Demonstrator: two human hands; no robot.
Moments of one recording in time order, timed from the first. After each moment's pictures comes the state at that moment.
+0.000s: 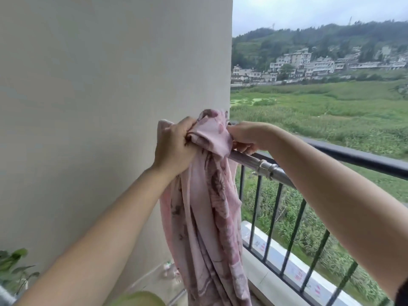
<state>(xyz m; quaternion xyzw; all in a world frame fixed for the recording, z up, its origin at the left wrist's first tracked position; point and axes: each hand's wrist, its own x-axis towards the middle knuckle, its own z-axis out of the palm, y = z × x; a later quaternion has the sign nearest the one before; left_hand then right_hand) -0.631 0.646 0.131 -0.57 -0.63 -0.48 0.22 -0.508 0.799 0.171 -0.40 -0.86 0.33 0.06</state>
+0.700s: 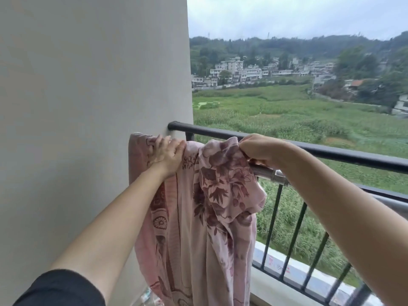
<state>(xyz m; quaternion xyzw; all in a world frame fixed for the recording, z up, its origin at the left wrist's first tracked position) -0.769 0.767 0.075 -0.59 -0.76 -0.29 0.04 -0.506 0.780 0.159 -0.51 -0.75 0.38 0.17</state>
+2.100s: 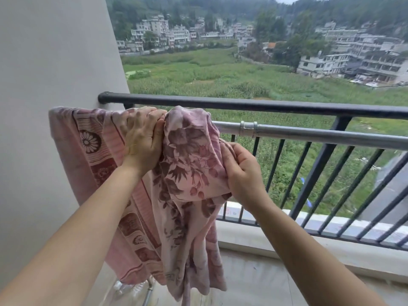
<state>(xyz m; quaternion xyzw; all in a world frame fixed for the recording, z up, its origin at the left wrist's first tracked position) -0.729 0.765 0.041 -0.72 -0.51 -0.45 0.13 -0.498 0.662 0.034 -0.41 -0.56 0.42 0.59</state>
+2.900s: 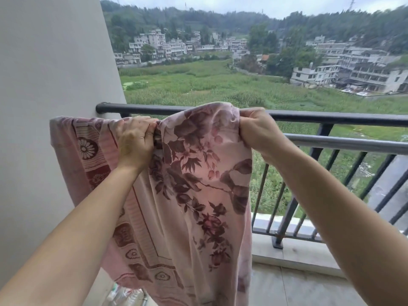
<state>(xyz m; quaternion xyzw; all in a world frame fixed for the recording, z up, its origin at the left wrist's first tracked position) -0.719 0.751 0.056 -0.69 -0.54 -0.47 0.13 -0.444 0.663 0.138 -0.50 -0.64 0.33 0.48</state>
